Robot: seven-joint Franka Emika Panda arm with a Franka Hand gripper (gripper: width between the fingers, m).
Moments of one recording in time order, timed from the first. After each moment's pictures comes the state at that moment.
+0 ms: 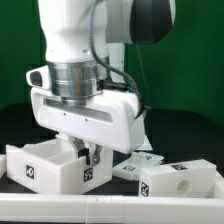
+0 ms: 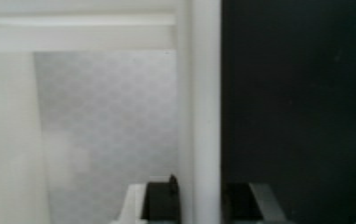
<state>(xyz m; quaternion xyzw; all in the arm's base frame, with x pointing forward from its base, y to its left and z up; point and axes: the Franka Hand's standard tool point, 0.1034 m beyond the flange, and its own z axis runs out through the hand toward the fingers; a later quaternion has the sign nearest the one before) 0.584 -0.060 0.047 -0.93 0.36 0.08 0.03</state>
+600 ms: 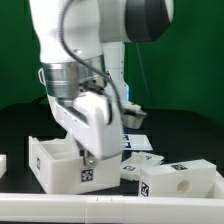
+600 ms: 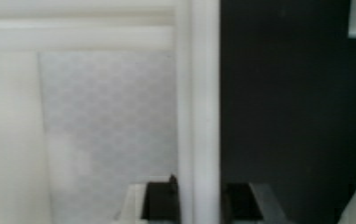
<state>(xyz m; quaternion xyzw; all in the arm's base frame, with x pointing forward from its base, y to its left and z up) 0.588 -0.071 0.048 -0.82 0.57 0.08 0.04</state>
